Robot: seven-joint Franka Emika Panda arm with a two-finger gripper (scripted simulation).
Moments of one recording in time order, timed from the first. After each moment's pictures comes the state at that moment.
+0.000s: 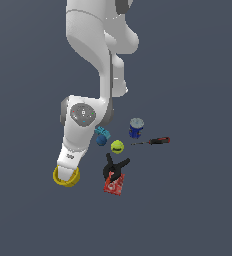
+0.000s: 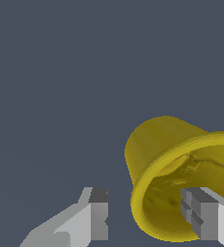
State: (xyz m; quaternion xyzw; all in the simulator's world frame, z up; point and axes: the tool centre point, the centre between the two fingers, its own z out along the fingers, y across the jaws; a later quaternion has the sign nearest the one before) arm 0.067 -0.185 0.089 0.75 0.64 -0.10 0.15
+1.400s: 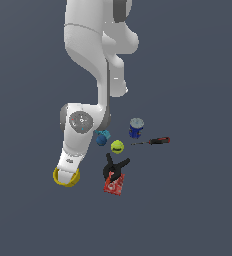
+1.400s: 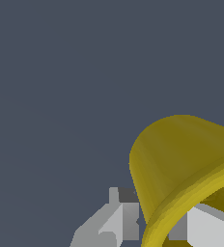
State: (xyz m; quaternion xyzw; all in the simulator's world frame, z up) arm 0.068 -0.196 0.059 0.74 0.65 -0.10 0.15
